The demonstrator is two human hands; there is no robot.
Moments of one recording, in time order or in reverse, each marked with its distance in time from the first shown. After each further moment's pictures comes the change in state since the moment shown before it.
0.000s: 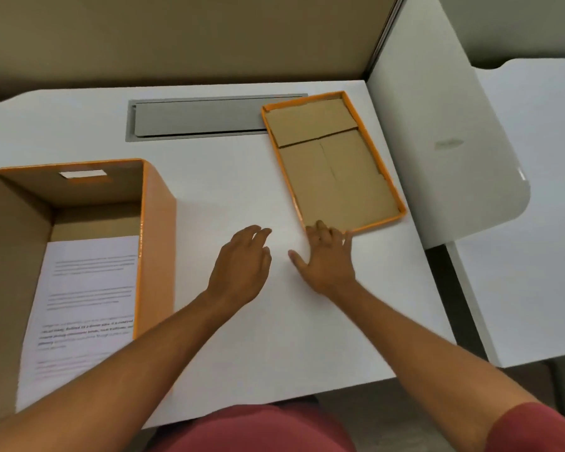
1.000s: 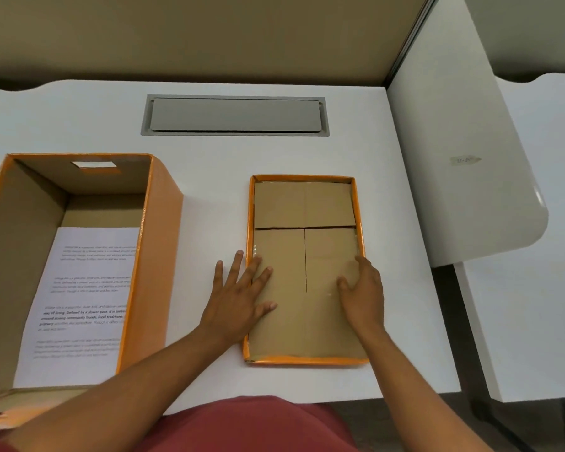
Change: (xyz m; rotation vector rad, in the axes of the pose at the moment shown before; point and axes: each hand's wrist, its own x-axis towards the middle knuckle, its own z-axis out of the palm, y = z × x) left_hand -0.035 -0.038 0.078 0.389 -0.219 0.013; right_hand -0.050 0.050 -0.005 0.672 0.089 0.392
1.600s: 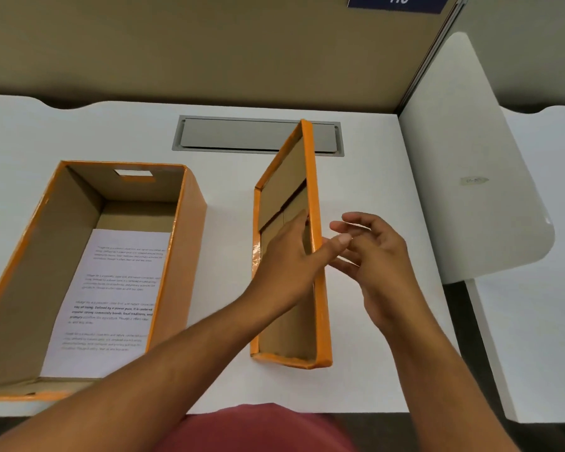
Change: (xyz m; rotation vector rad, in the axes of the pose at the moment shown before) left_hand -0.021 0.085 -0.193 -1.130 0.272 -0.179; right_hand -0.064 -0.150 -0.082 0.754 -0.145 -0.106
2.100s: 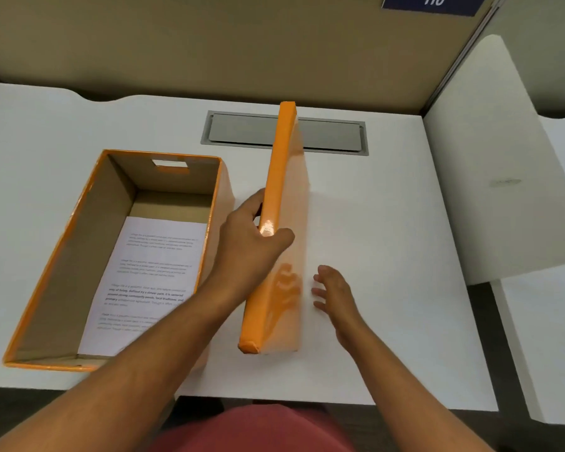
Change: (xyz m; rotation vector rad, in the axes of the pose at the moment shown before) left_hand -0.027 -0.033 -0.095 -0.075 0.261 0.029; right_hand 0.002 0.138 0.058 -0.126 -0.145 0.382
